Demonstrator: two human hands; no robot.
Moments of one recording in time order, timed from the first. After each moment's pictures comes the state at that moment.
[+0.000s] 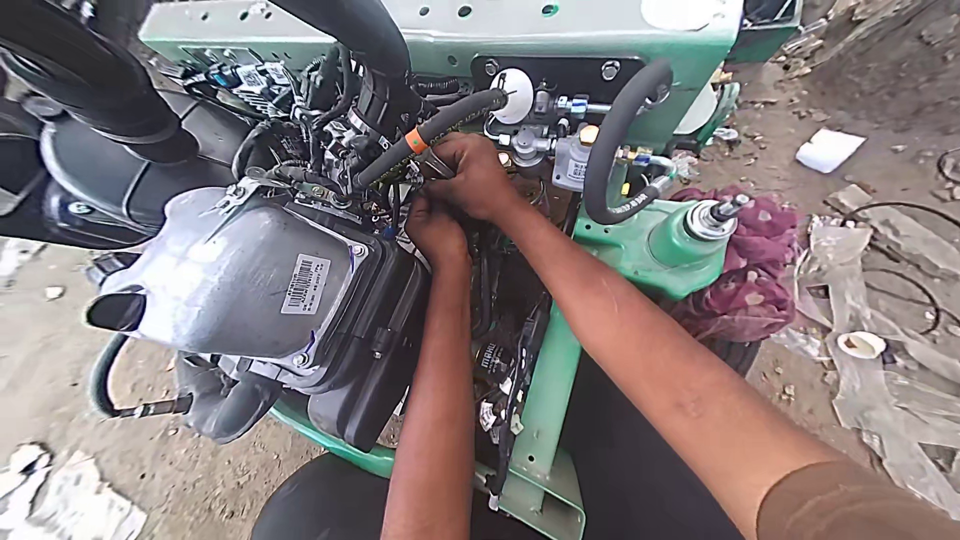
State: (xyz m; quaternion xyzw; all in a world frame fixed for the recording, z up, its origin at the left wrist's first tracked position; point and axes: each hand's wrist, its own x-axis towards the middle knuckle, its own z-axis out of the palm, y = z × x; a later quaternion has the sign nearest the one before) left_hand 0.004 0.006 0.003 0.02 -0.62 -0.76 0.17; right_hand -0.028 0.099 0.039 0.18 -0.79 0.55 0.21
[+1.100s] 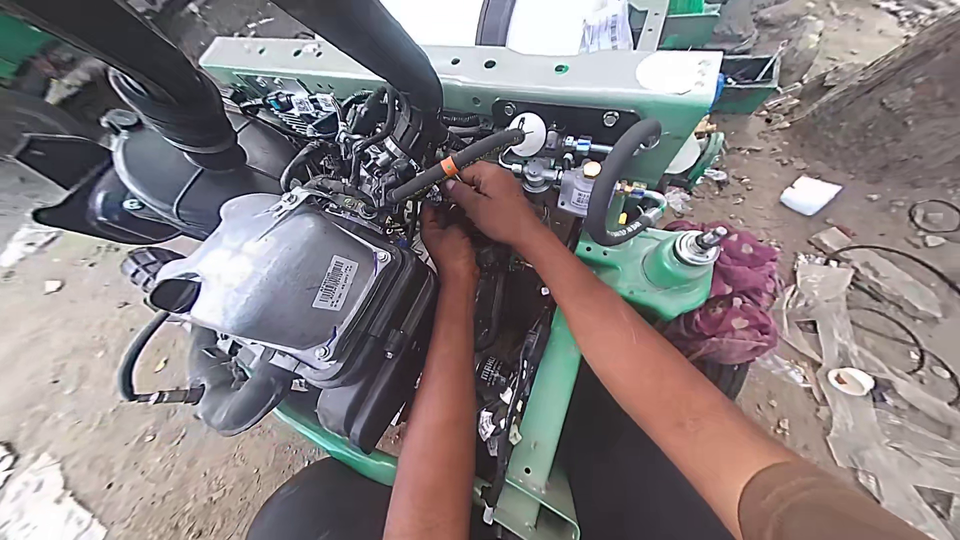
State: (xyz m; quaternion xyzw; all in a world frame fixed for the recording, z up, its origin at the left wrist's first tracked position) left_hand 0.006 0.005 0.013 -0.03 -0.53 -0.84 0.13; right_hand 0.009 0.104 0.073 0.12 -0.84 0.50 0.16
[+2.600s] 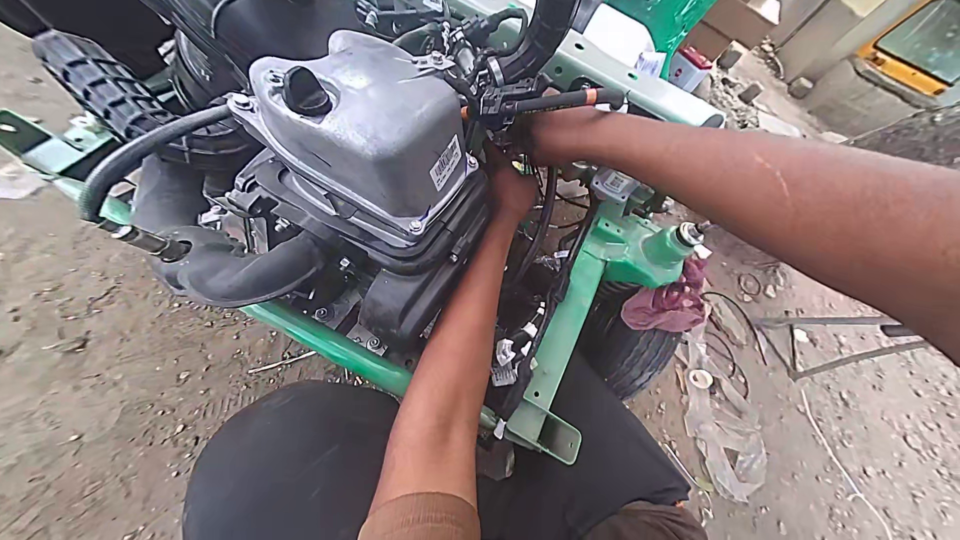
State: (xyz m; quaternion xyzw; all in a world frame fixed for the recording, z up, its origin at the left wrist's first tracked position) left_hand 0.010 0.001 0.012 -0.08 -0.67 -0.73 0.09; right_hand 0.011 0.053 0.164 0.17 -0.96 -0.19 -0.11
